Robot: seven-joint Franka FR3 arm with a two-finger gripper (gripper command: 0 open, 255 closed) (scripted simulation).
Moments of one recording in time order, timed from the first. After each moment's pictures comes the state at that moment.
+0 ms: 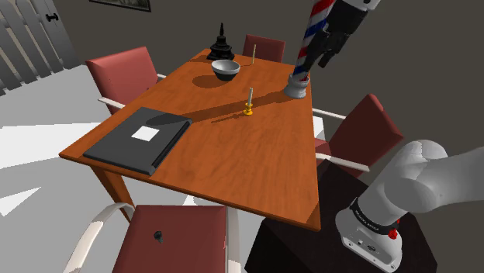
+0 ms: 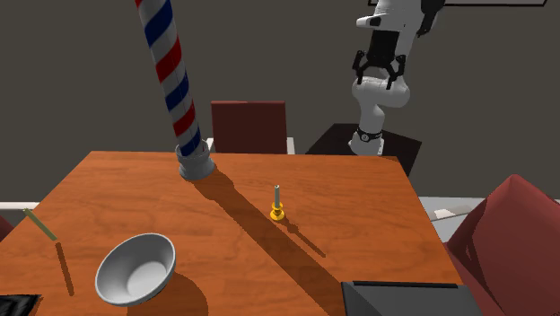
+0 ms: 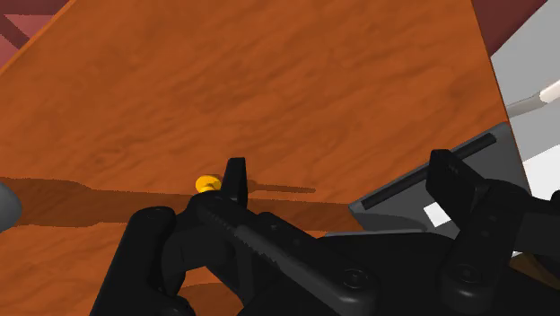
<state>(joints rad) 0.01 -0.79 0.06 -2.26 0.09 1.70 0.07</state>
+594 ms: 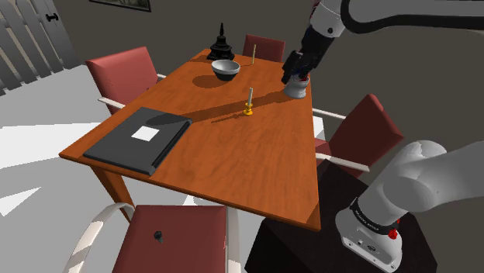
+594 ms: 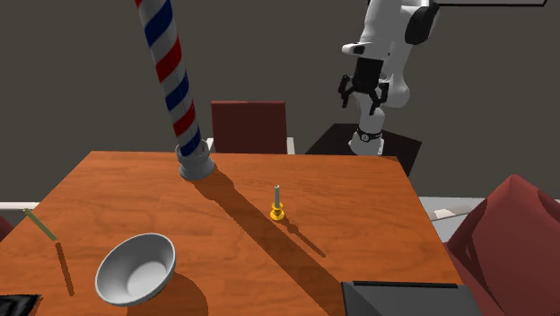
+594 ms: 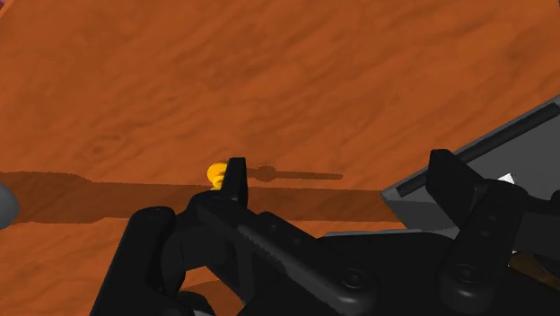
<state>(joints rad) -0.03 -0.68 0.06 -2.38 0.07 1.97 0.09</state>
